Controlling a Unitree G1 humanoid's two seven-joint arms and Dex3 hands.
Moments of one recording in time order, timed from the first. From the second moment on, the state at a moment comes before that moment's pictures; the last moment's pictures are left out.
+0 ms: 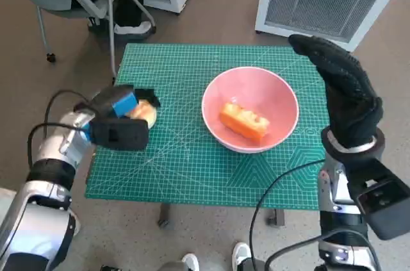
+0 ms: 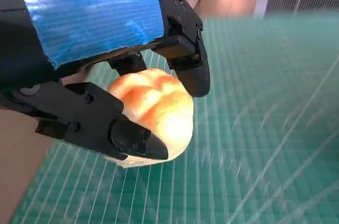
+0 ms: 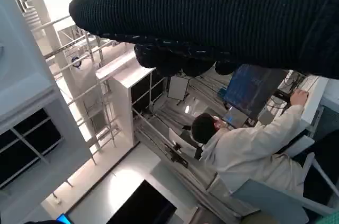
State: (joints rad) left arm -0.94 0.60 -0.34 1.11 0.54 -0.52 -0.20; right arm -0.59 -0.19 -0.11 0.29 0.25 -0.81 0.39
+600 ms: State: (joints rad) left arm -0.96 0.55 -0.23 0.65 0.38 -0.53 -0.28; right arm -0.59 -0.19 -0.11 0.29 0.24 -0.81 0.39
